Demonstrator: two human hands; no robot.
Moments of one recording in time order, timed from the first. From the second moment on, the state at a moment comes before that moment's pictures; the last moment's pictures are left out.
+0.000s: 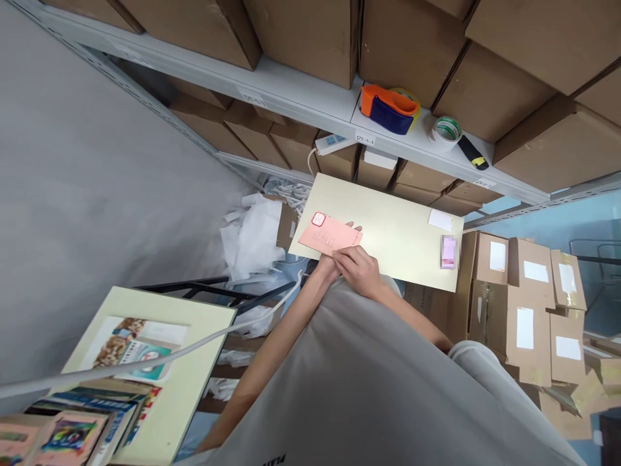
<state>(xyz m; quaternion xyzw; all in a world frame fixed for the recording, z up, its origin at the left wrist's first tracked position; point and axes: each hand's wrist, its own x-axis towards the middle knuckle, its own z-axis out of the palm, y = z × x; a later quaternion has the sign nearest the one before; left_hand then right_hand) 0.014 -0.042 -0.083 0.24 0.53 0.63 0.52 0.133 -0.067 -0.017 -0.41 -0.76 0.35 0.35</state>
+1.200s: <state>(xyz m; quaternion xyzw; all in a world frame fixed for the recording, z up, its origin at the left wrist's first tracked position) -0.105 0.038 -0.182 0.01 0.66 0.55 0.51 0.016 0.123 -0.185 -0.68 -0.26 0.63 0.28</state>
